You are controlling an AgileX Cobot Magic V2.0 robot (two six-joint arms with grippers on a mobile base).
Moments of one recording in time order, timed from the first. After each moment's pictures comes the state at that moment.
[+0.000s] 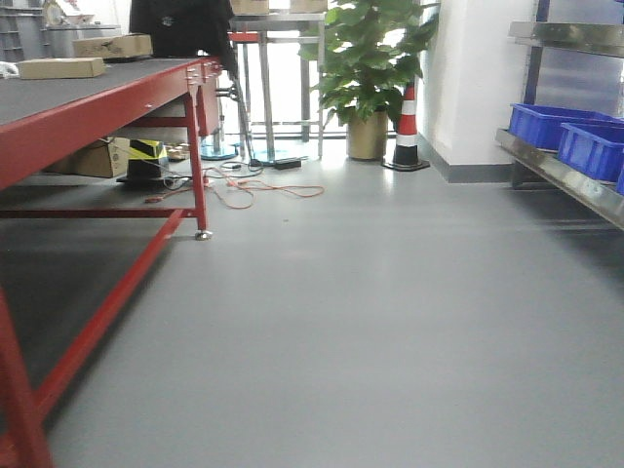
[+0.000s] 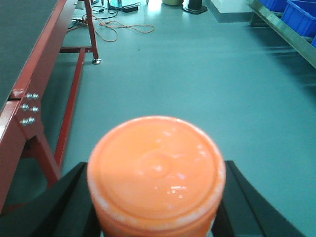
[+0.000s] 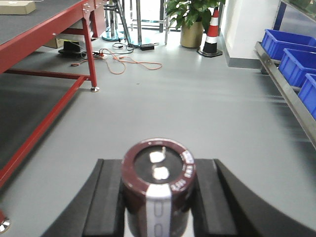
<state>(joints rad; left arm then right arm) -0.27 0.77 -1.13 0.10 0.84 -0.10 0.13 0.60 -0.99 0.10 0.72 -0.06</state>
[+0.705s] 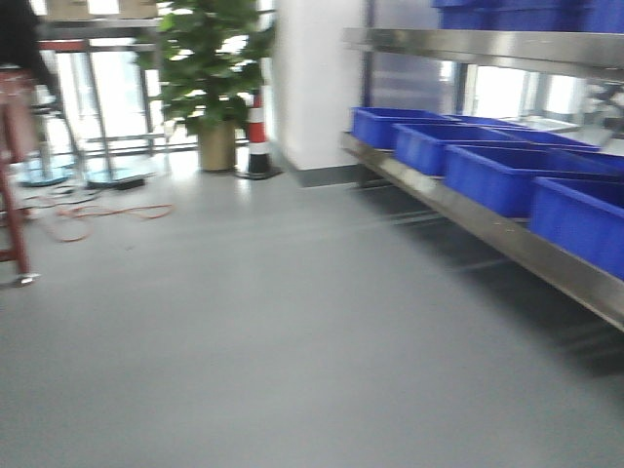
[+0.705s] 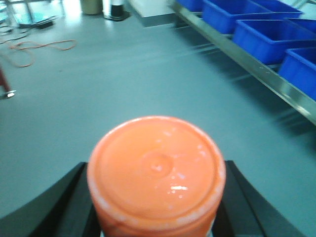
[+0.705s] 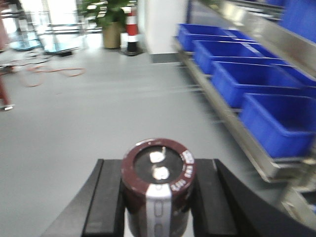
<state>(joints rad) -0.27 0.77 -1.13 0.10 0.84 -0.10 0.13 0.60 -0.99 0.10 0.72 -0.06</state>
